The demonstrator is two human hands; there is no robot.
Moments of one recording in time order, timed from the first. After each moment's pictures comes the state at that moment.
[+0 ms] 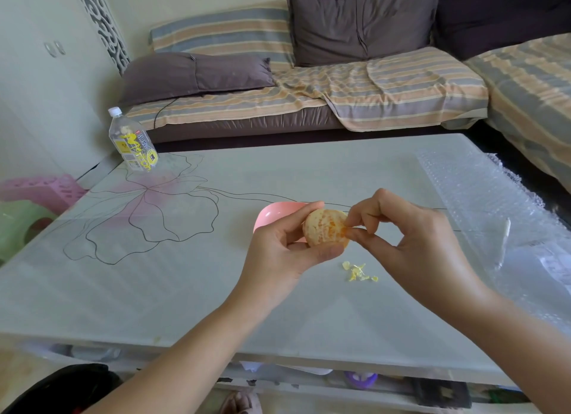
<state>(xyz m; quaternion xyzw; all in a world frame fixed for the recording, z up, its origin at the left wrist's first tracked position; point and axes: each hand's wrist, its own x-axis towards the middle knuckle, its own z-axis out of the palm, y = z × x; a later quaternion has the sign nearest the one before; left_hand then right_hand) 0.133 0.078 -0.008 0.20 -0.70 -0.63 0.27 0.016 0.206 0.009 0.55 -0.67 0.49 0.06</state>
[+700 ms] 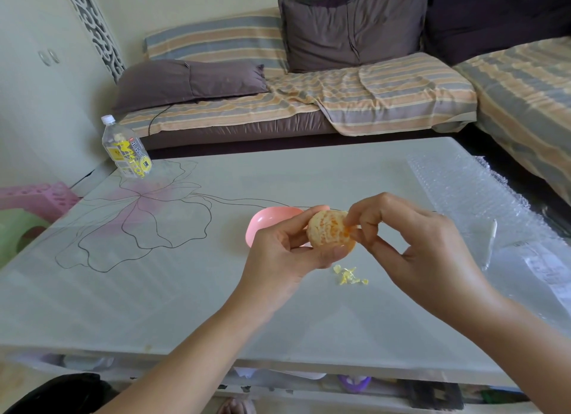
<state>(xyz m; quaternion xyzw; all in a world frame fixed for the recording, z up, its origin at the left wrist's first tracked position) 0.126 0.098 0.008 0.19 -0.66 -0.68 0.24 0.007 0.222 0.016 0.60 -0.64 0.46 0.11</state>
